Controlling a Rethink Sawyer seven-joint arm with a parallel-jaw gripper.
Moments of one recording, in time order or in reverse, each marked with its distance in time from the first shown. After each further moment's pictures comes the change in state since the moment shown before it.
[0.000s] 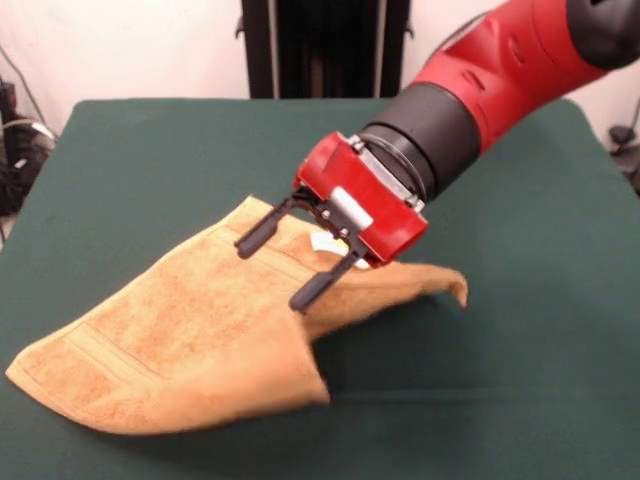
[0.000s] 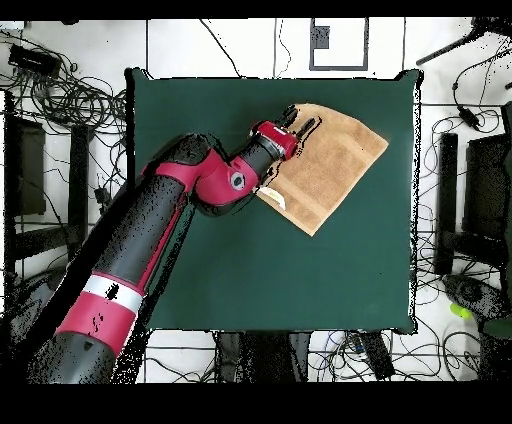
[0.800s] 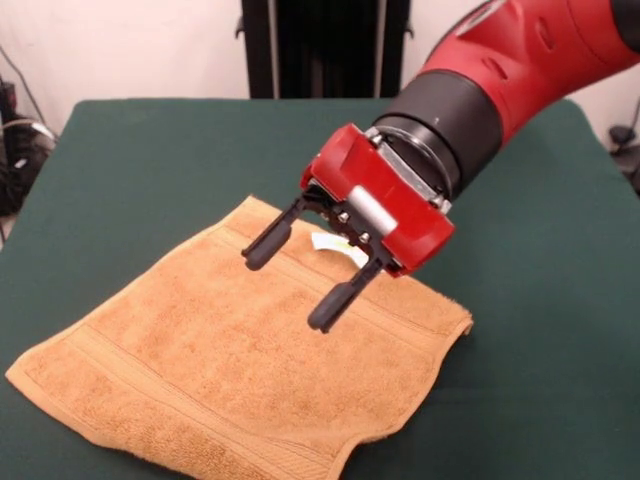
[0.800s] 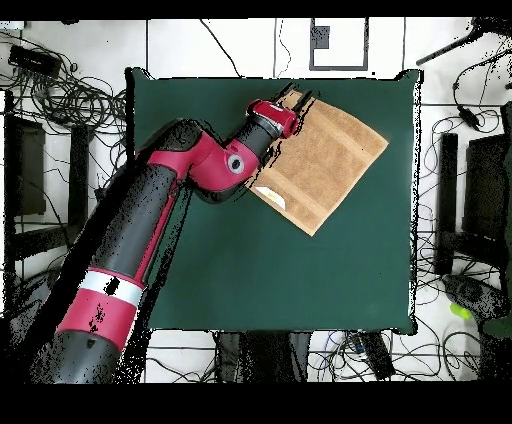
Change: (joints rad) arm -0.021 -0.008 -0.011 -0.085 -0.114 0.000 -0.006
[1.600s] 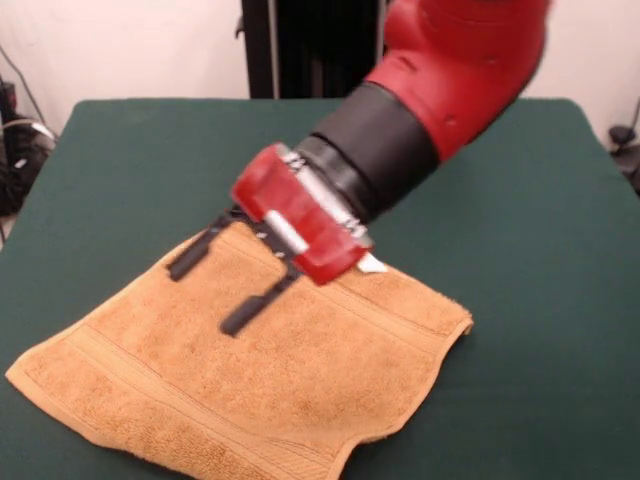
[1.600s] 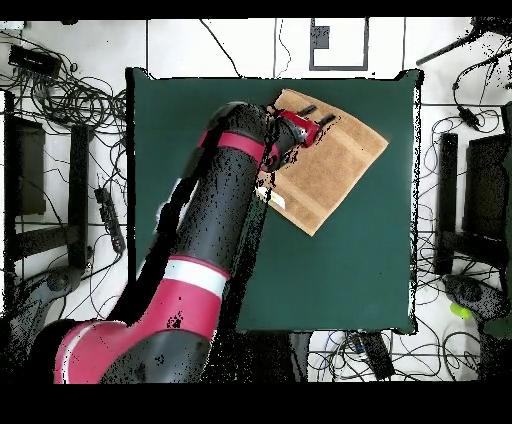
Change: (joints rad) arm -0.189 -0.249 0.374 0.063 0.231 0.109 -0.646
